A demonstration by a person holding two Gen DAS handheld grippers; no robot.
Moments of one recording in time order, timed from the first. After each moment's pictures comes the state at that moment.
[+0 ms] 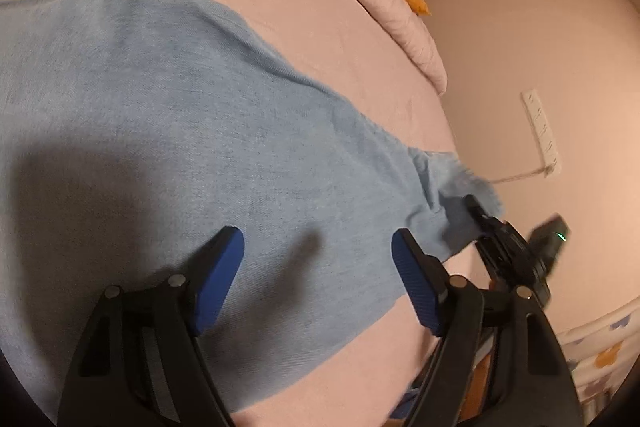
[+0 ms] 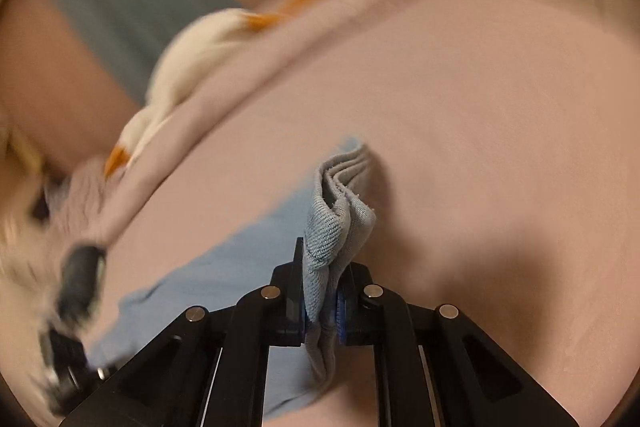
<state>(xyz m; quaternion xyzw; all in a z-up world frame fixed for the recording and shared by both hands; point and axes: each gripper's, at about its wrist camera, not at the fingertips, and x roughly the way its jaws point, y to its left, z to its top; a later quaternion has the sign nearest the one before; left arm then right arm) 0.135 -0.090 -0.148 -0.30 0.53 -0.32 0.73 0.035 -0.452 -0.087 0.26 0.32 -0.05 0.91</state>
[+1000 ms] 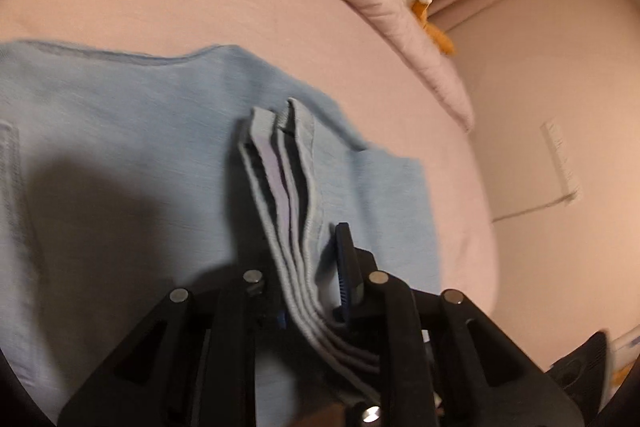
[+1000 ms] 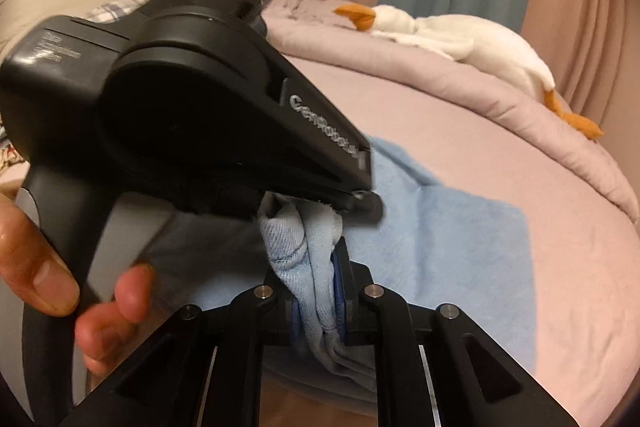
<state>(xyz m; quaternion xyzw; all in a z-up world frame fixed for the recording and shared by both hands) 0.137 -0.029 -0.133 -0.26 0.51 -0.25 0.78 0.042 -0.140 -0.129 -0.14 0.32 0.17 0.92</state>
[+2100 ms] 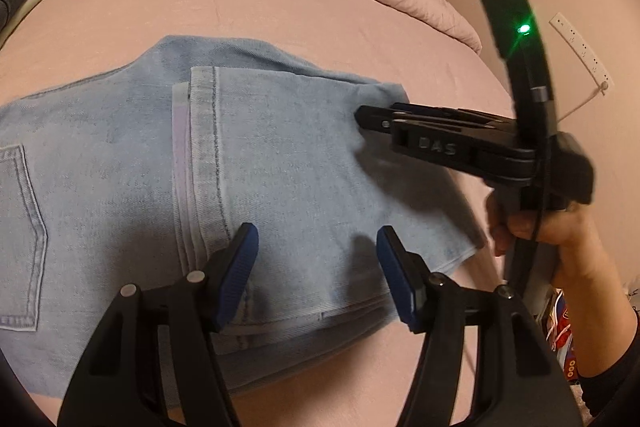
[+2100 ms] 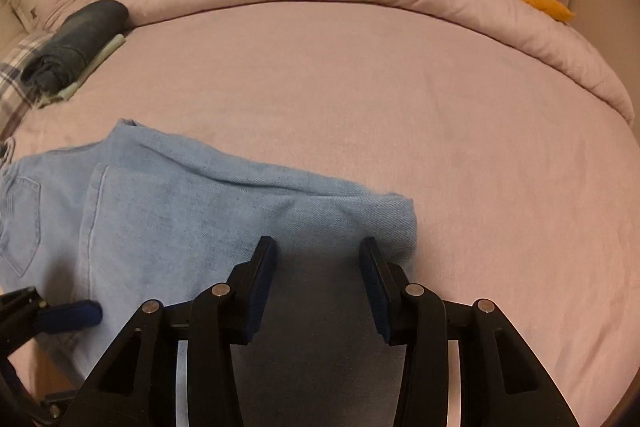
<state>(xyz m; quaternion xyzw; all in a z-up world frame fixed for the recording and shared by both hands) 0.108 -0.103 -0.136 -0.08 0.50 -0.26 0.82 0.158 -0.254 -0.134 -0.04 0.48 0.08 0.88</state>
